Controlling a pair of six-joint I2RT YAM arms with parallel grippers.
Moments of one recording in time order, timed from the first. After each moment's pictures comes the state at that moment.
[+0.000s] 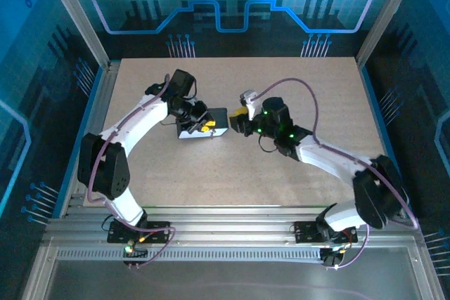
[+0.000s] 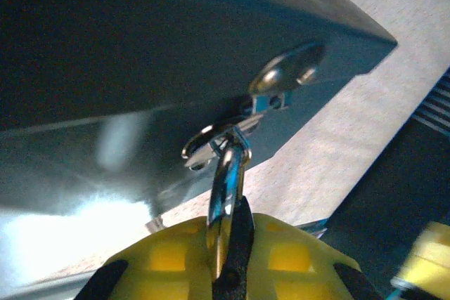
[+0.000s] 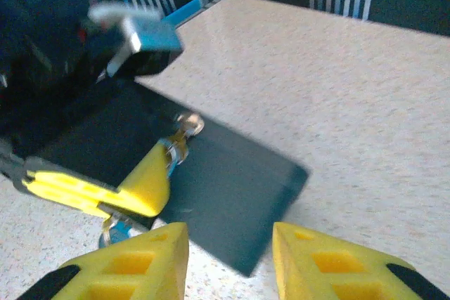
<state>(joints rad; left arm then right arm) -0.34 1.69 1.41 -0.91 0.53 -1.02 0.60 1.39 0.90 0.11 -0.21 0.13</state>
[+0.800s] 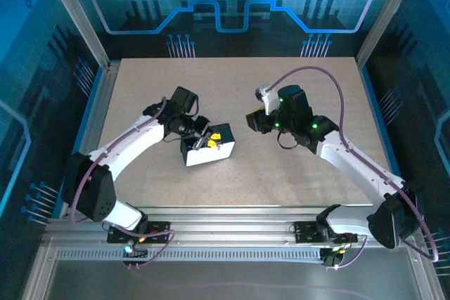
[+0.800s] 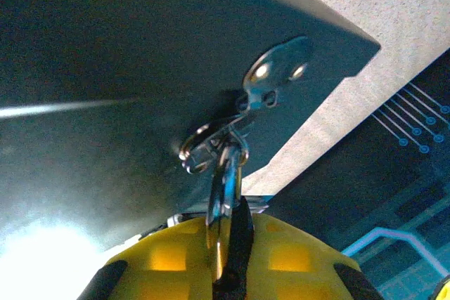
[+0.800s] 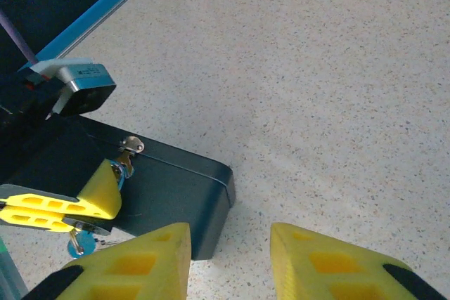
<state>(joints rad) -0.44 1.49 1.15 -0.70 0.59 -1.47 0.53 1.26 1.07 -0.41 -0.24 0.11</state>
